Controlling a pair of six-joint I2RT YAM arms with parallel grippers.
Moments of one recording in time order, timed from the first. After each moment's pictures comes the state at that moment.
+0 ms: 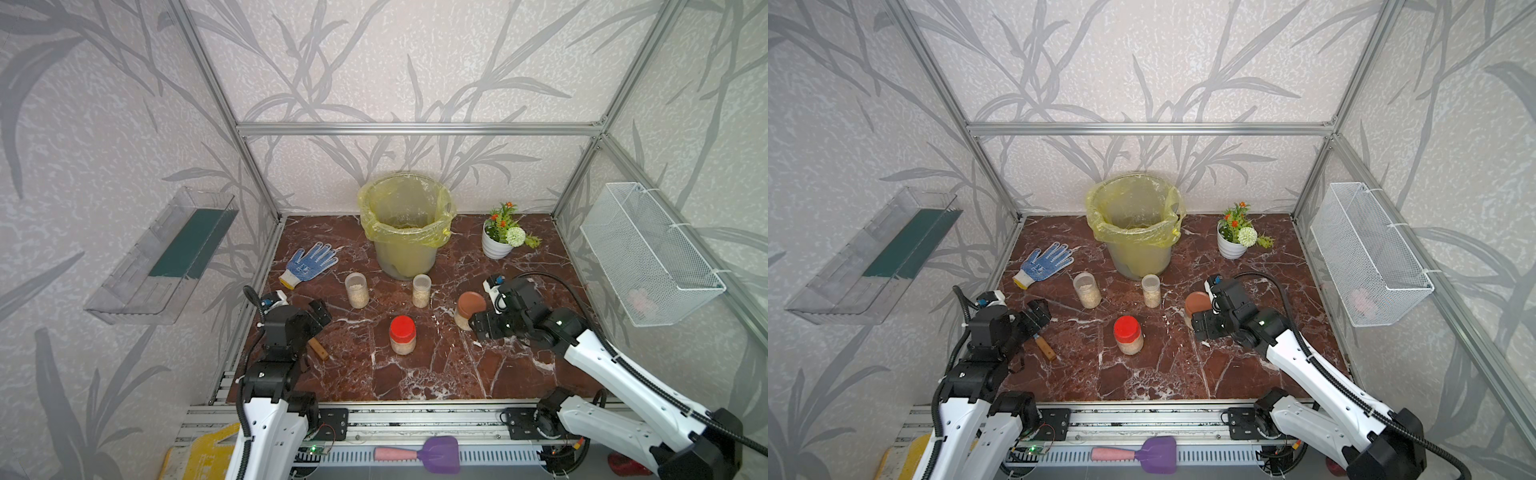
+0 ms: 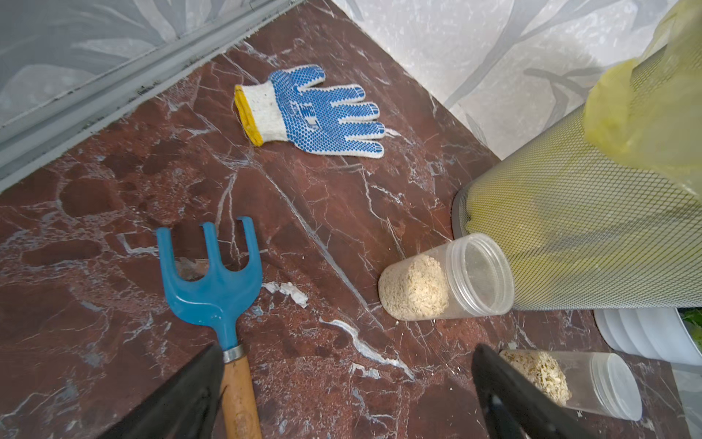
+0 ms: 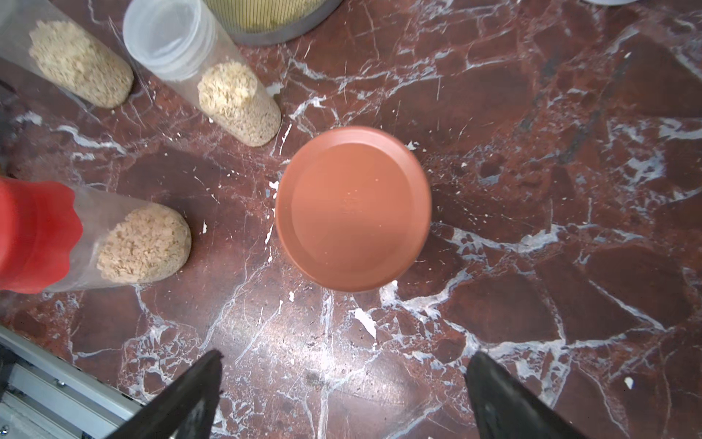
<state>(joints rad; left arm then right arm) -0.01 0.52 0.51 -0.59 -0.07 -0.65 0.60 1.03 0.82 -0.77 0.03 0.33</state>
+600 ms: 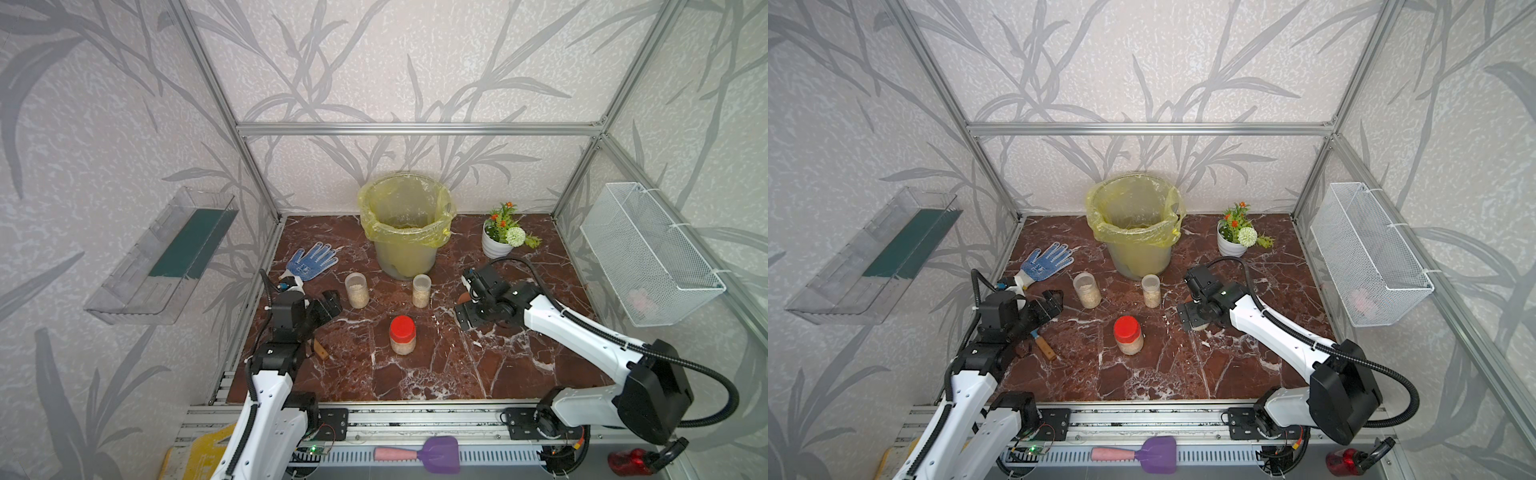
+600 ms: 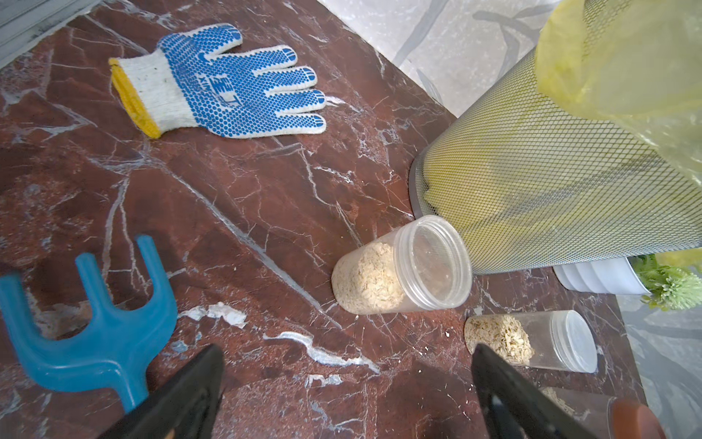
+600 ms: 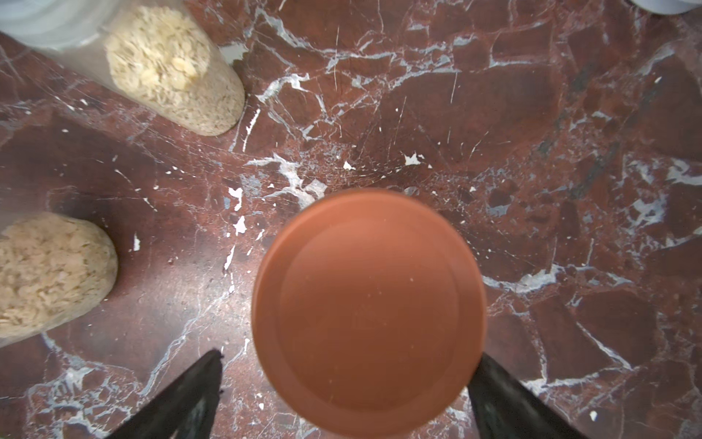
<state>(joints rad) -0.02 0.70 0.51 -0.39 0.11 -0.57 0.63 1.37 0.99 -0.78 0.13 0.27</state>
